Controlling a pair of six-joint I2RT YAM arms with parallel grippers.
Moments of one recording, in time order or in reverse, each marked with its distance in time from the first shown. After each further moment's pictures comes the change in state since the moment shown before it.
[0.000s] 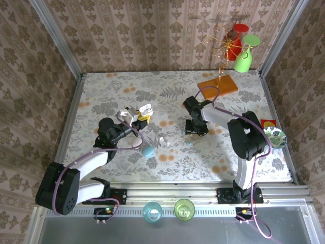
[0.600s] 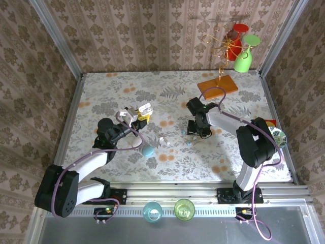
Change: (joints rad) left arm 0.000 -0.024 0.000 -0.006 -0.006 0.006; right arm -0.005 -0.149 -0.103 0.050 -0.005 0.069
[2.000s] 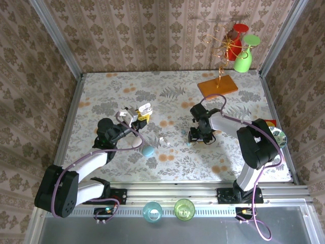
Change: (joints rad) left arm -0.001 -0.003 0.000 -0.001 -0.003 0.010; right arm -0.005 -0.016 -0.111 0.027 -0.074 -0.161
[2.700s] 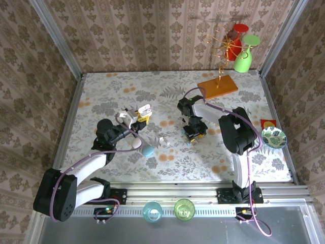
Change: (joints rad) left arm 0.000 -0.039 -0.011 -0.045 -0.001 0.023; right arm 0.056 0.309 0.426 -0.431 0.150 -0.316
